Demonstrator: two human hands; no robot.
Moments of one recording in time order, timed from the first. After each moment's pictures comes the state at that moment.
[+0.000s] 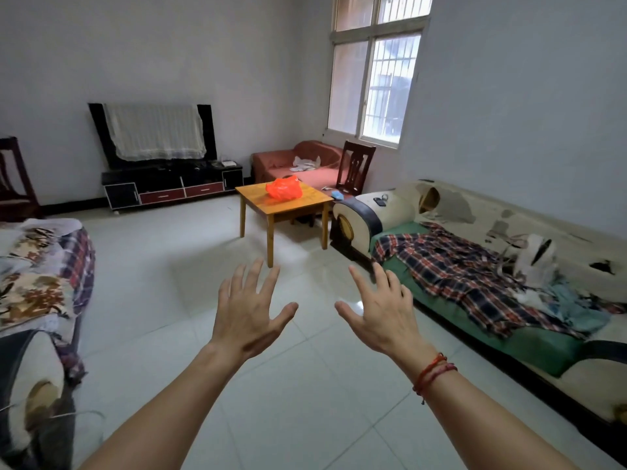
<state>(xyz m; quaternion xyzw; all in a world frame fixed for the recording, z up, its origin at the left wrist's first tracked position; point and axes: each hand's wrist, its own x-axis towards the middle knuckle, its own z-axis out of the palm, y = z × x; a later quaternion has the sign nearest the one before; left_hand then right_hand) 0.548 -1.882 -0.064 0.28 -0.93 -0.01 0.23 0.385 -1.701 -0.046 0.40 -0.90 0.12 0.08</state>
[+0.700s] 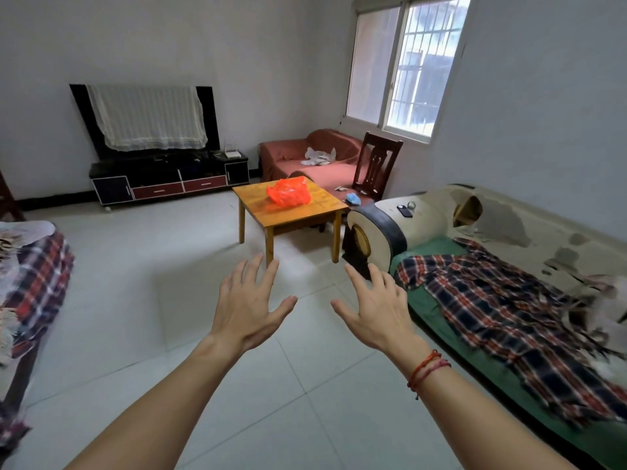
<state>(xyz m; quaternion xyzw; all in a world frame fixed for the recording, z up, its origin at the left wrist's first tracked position) 0.198 -2.148 -0.078 0.32 -0.93 -0.04 0.18 0.027 -1.980 -0.066 0.43 -0.90 0.12 0.05</state>
